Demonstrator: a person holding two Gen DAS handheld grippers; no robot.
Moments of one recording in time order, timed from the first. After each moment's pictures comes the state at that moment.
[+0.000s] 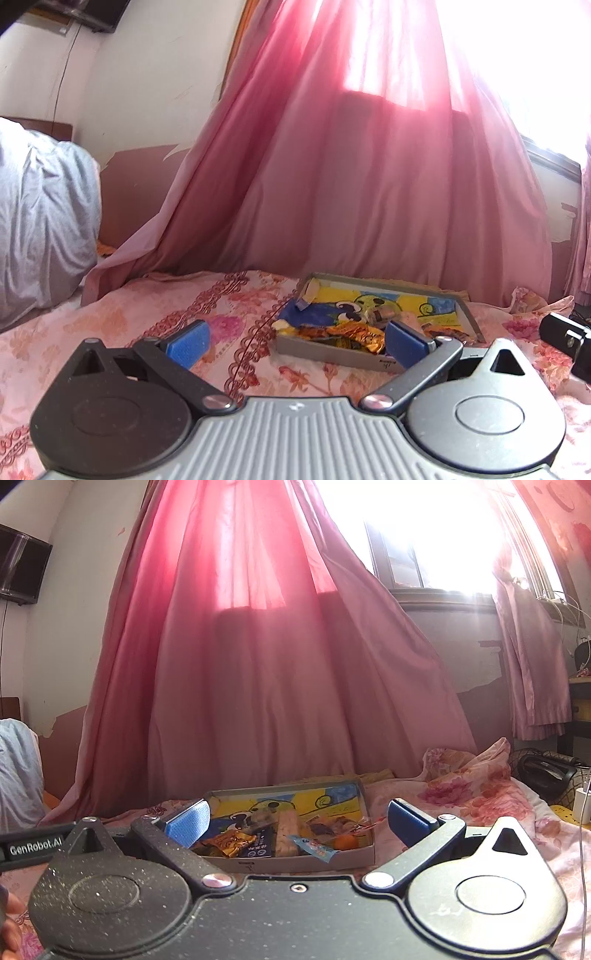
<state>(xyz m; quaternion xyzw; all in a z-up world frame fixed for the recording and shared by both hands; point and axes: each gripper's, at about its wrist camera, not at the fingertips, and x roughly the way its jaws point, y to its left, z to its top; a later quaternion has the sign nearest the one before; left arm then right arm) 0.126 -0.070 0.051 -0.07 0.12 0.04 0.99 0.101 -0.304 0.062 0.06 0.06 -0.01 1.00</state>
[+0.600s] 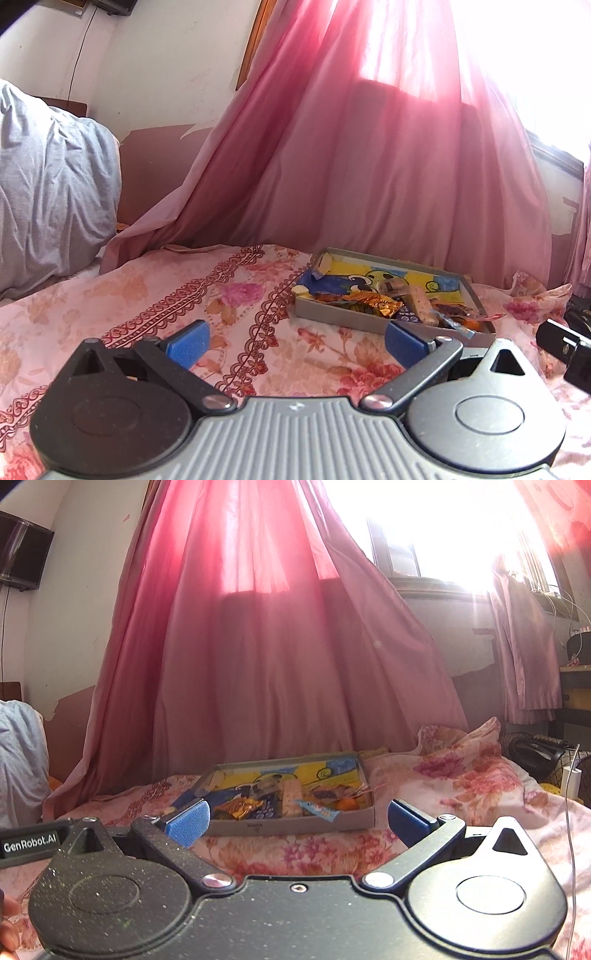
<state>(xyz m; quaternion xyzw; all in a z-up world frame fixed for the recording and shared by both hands) 0.085 -0.050 0.030 -0.09 0.15 0.04 0.98 0.061 -0.282 0.039 0.05 0.09 -0.02 0.99</state>
